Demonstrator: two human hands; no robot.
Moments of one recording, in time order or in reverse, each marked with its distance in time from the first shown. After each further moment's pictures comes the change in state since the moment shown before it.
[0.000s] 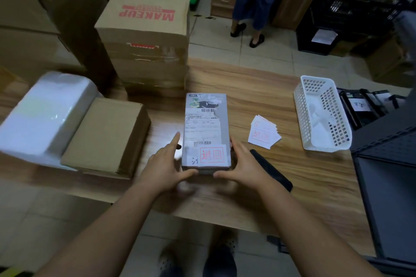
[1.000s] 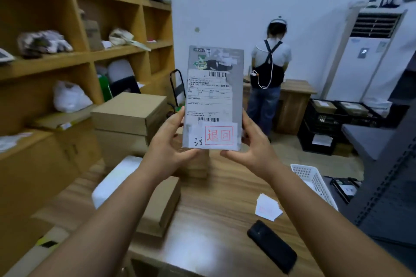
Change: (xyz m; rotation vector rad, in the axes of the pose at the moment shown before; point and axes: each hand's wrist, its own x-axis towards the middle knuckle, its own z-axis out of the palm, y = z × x) left_hand -0.137 0.147 -0.239 -0.322 0.635 0.596; right_hand -0.139 -0.236 -0.124 0.002 0.490 -0.787
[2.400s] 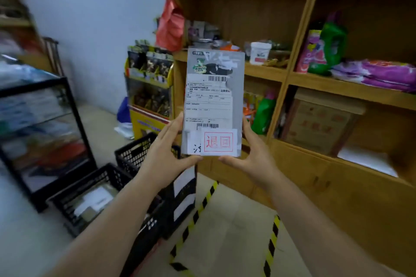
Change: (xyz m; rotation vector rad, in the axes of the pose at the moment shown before) left_hand -0.624 0.251 -0.433 1.168 1.254 -0.926; right_hand -0.278 -0.606 0.492 0.818 -1.370 -0.897
